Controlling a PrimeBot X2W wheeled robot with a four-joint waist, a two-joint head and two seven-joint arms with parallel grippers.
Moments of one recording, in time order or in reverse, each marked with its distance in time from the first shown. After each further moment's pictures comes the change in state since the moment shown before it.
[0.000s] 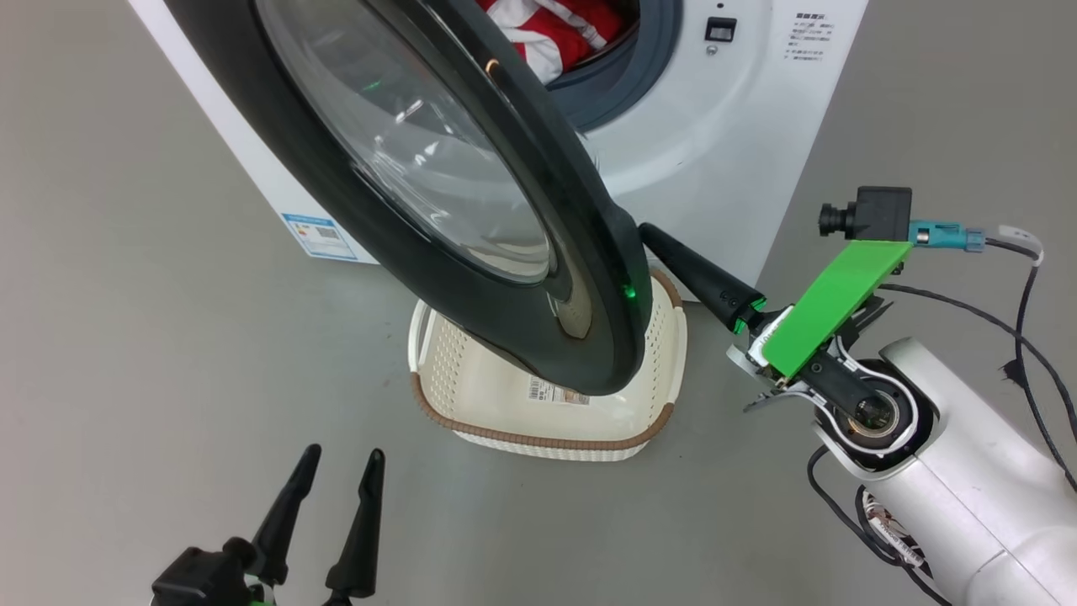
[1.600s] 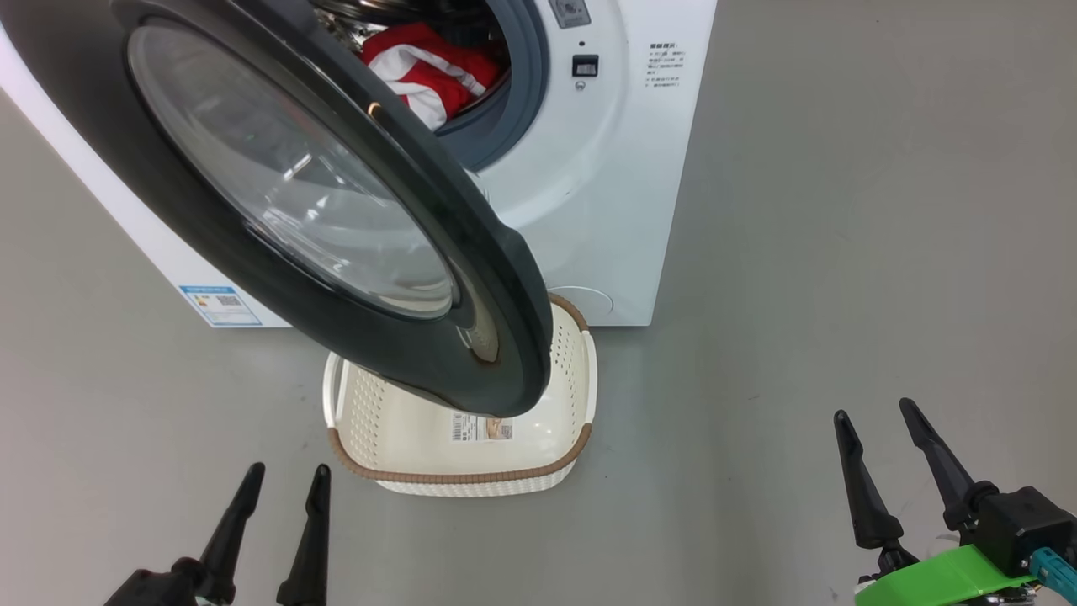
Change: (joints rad) left arm 0.047 0.023 0.088 -0.010 0.030 0.000 0.000; right arm 0.699 0.202 -0.622 -0.173 -1.445 0.000 -0.410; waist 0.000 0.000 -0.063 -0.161
